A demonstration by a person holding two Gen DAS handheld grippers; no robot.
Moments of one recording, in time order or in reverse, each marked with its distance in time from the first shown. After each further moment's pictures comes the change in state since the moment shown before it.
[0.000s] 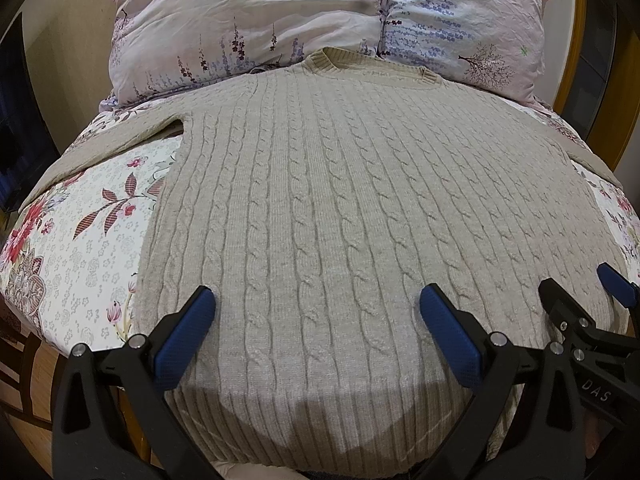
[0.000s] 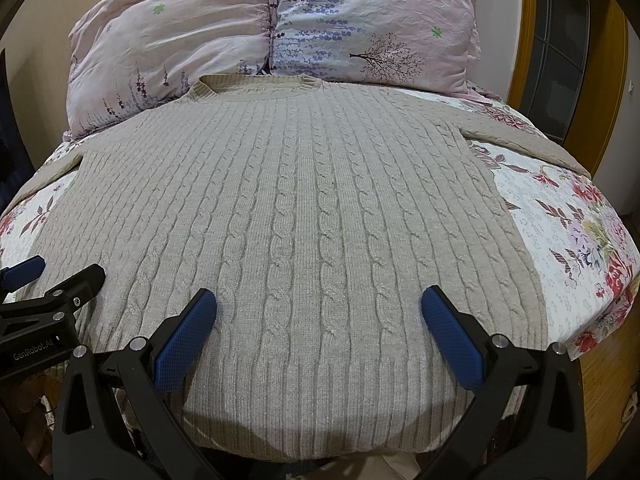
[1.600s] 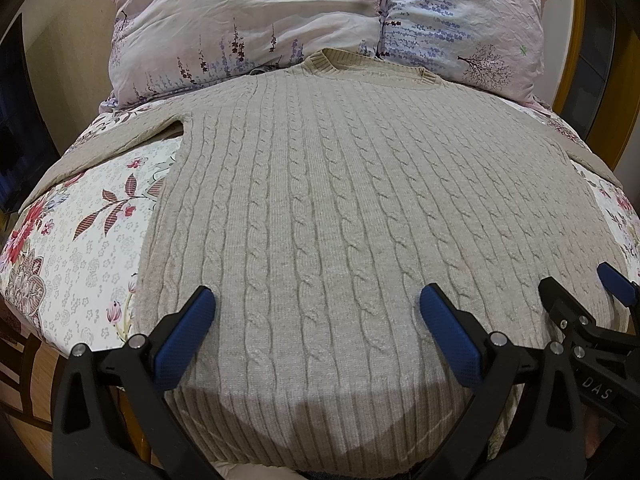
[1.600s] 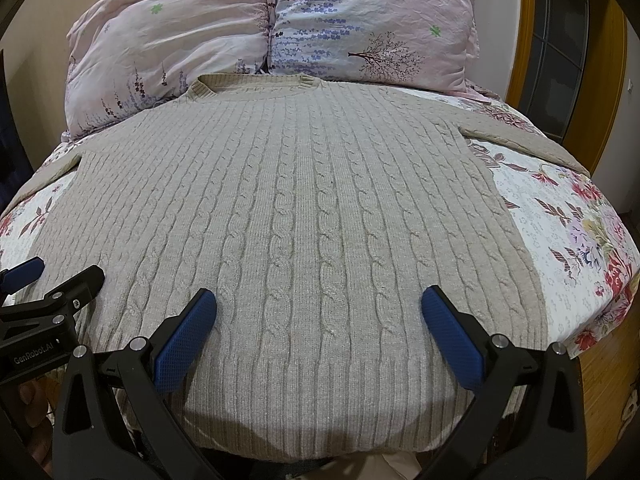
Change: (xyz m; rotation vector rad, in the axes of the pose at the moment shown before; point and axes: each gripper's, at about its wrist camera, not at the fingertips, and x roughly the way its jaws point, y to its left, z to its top) left arm -0.002 -0.002 -0.001 0.000 -0.003 0.000; right arm 0.000 -0.001 0.000 0.000 0.002 0.000
